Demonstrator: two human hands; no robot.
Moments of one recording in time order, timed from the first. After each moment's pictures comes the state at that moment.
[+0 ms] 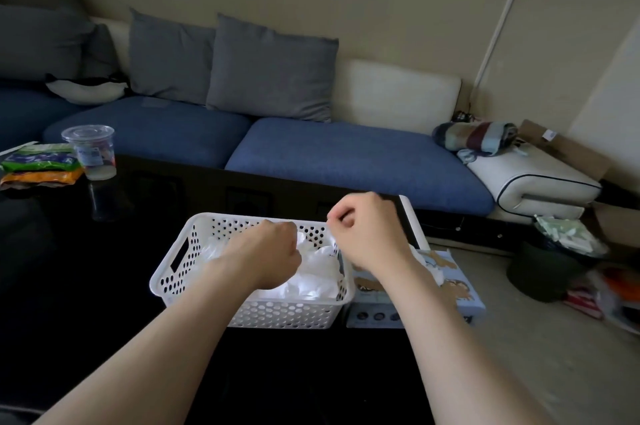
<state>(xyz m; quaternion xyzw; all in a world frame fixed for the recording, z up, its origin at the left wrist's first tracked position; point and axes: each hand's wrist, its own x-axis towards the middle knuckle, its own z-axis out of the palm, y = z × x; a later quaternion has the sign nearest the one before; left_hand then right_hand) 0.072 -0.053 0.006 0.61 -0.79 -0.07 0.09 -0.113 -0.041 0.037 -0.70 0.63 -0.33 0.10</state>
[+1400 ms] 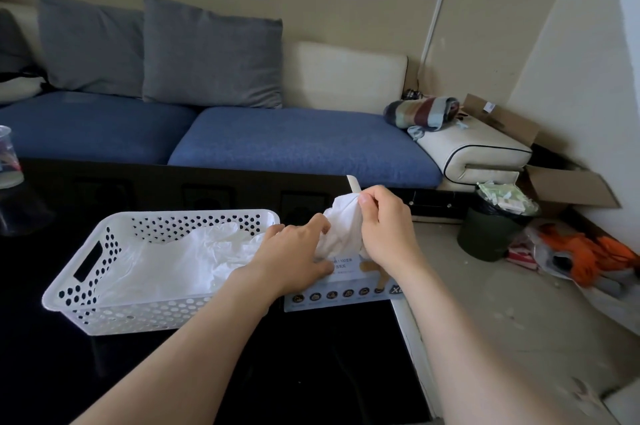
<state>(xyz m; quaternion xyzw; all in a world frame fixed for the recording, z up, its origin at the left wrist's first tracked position) -0.060 -0.055 -0.027 0.47 -0.86 -0.12 0.15 -0.243 -0.033 -0.004 -0.60 0.65 -0.45 0.07</state>
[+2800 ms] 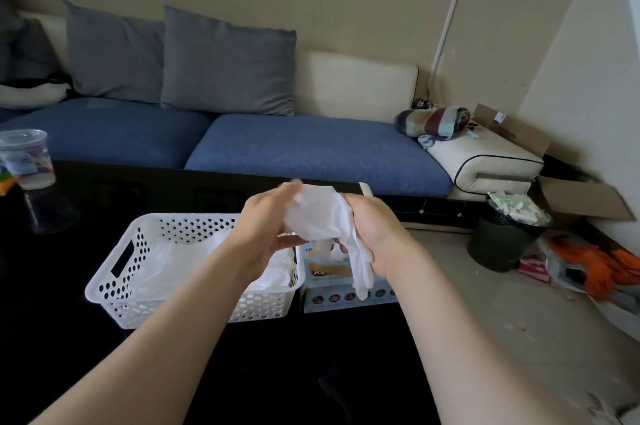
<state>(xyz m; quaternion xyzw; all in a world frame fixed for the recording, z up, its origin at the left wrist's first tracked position) -0.010 -0.044 0.025 0.44 -0.45 -0.61 0.48 -0.182 -0.020 0.043 -0.45 0.56 -0.48 0.51</state>
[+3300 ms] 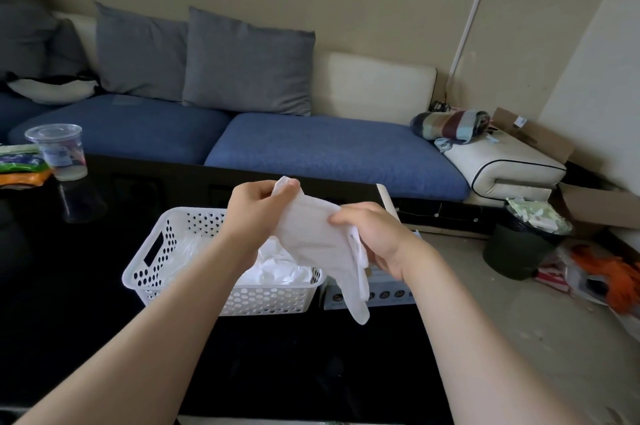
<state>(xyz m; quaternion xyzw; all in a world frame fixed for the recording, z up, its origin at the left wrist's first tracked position) 0.032 -0.047 0.026 0.50 -0.53 -0.44 0.53 -0.168 -0.025 0.037 -0.56 0.56 -0.35 0.50</state>
